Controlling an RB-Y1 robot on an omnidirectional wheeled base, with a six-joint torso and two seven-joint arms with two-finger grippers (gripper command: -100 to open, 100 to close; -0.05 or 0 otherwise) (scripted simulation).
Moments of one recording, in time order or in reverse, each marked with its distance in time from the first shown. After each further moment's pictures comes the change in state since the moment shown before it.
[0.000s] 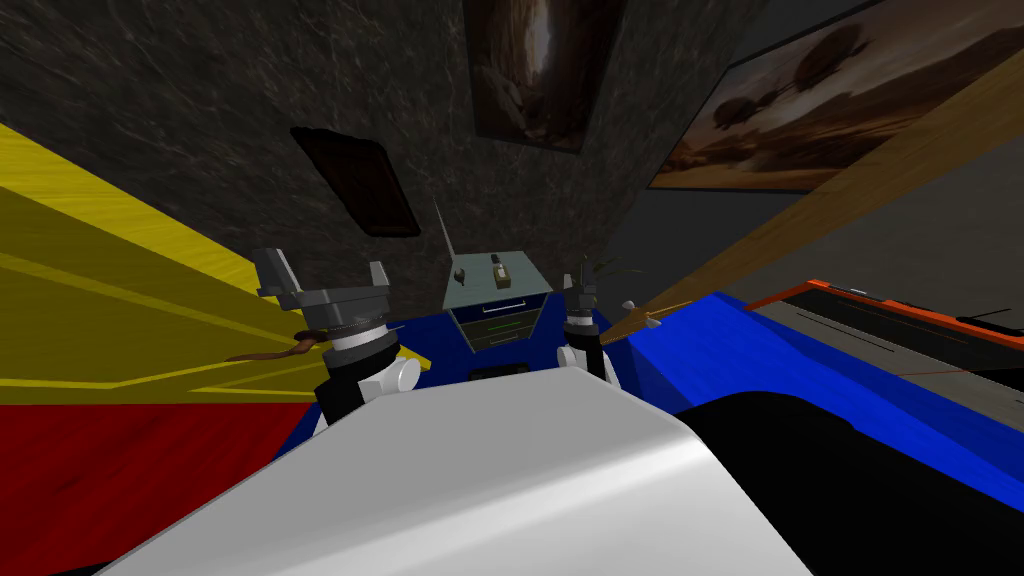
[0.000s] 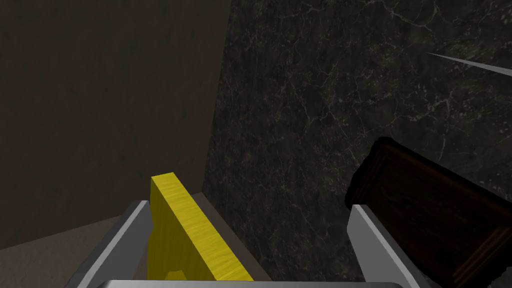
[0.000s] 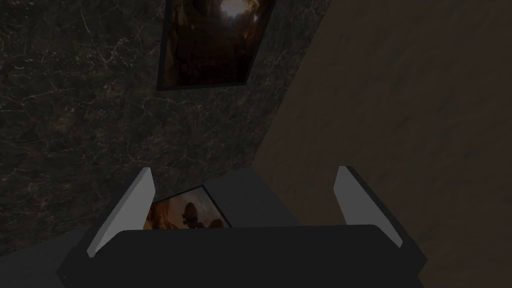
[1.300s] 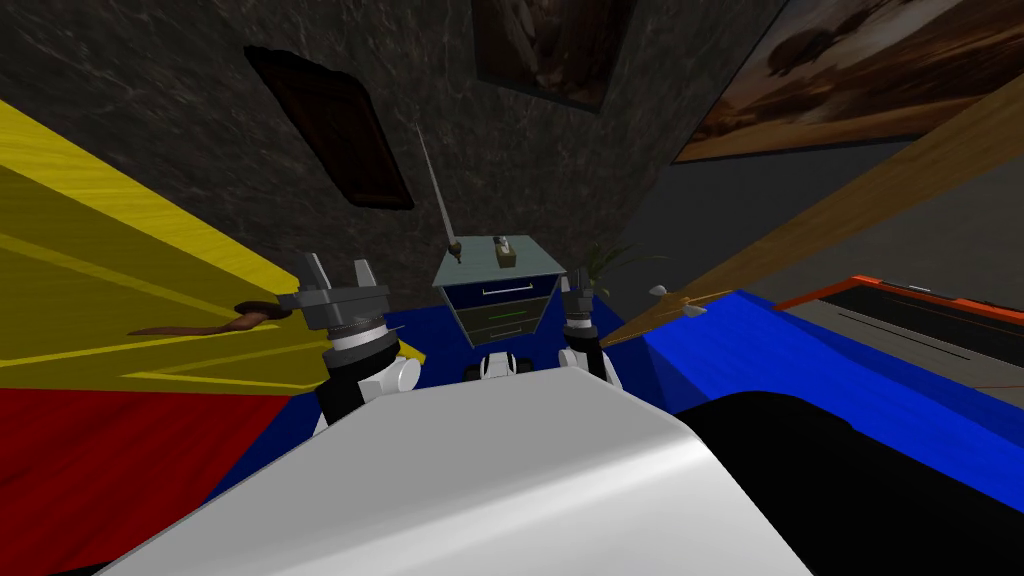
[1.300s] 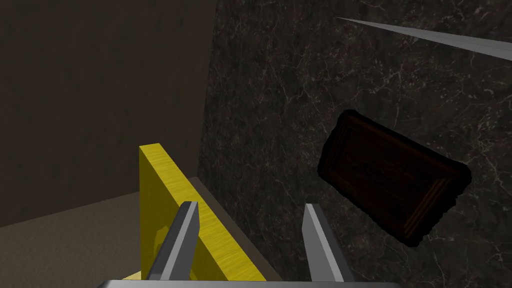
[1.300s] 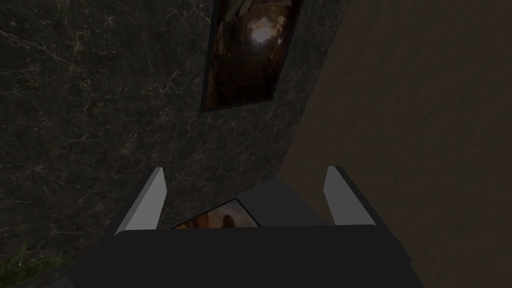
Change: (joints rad) left arm 0.000 0.000 0.000 0.000 0.000 0.000 0.000; right arm 0.008 -0.068 0.005 0.042 -0.029 -0.048 -0.079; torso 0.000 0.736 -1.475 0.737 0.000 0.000
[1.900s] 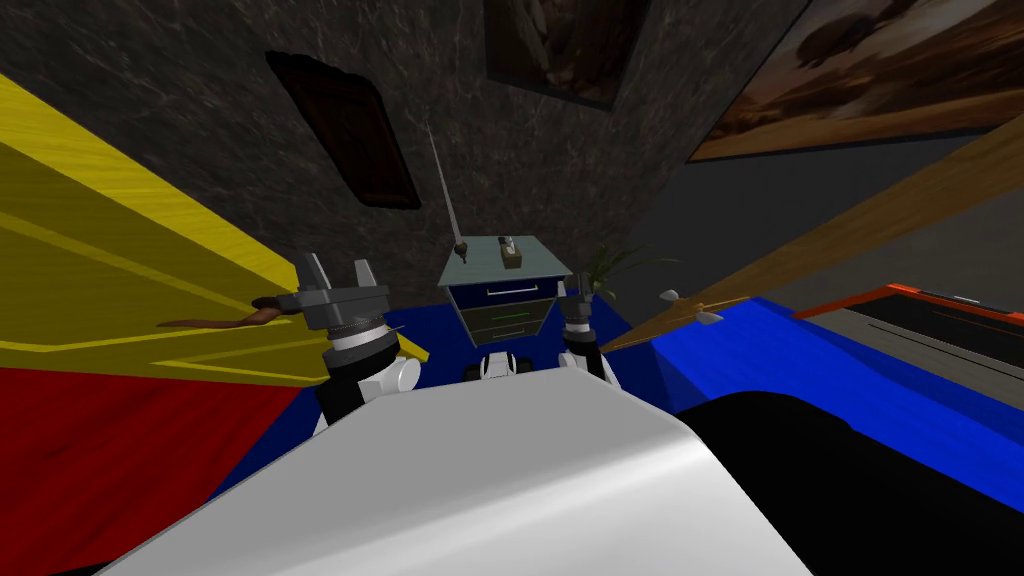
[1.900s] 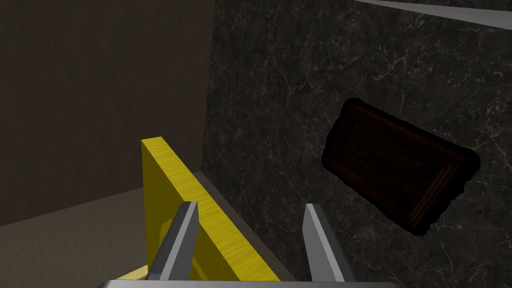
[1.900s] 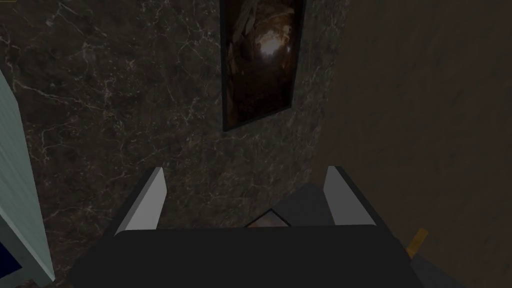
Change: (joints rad) left arm 0.000 0.000 0.000 0.000 0.000 0.000 0.000; right arm 0.013 -0.044 0.015 0.060 -0.044 -0.074 -0.138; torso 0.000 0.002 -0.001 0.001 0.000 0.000
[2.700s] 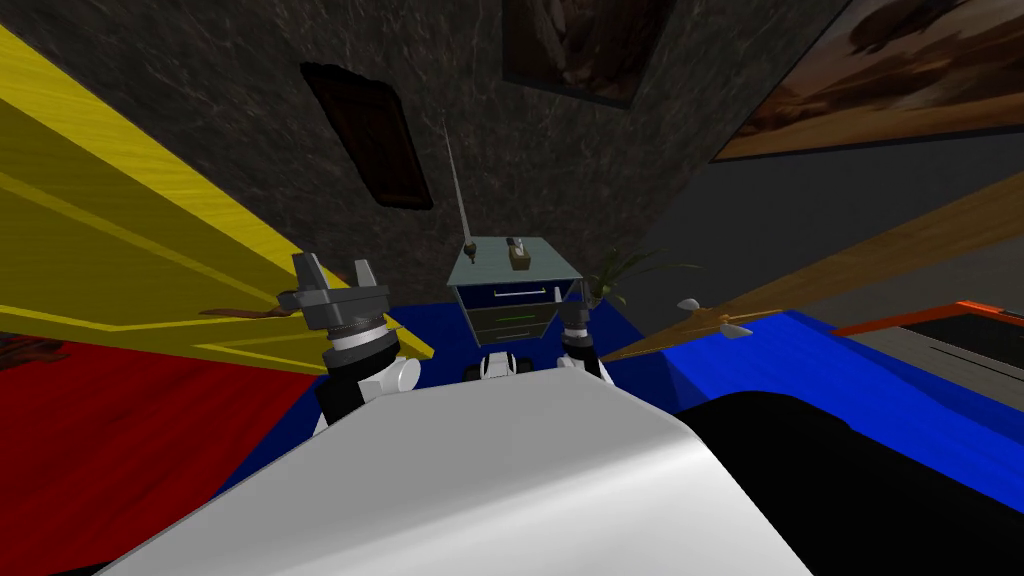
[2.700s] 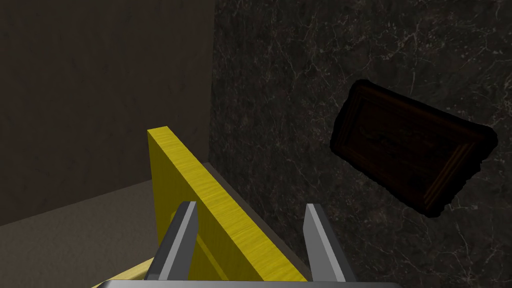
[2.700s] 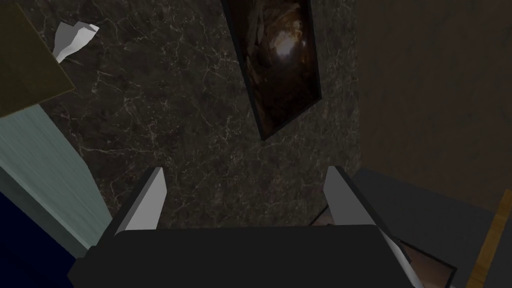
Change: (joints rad) left arm 0.000 0.000 0.000 0.000 0.000 0.000 0.000; right arm 0.007 -0.029 0.021 0.098 -0.067 -0.109 -0.211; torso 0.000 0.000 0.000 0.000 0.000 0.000
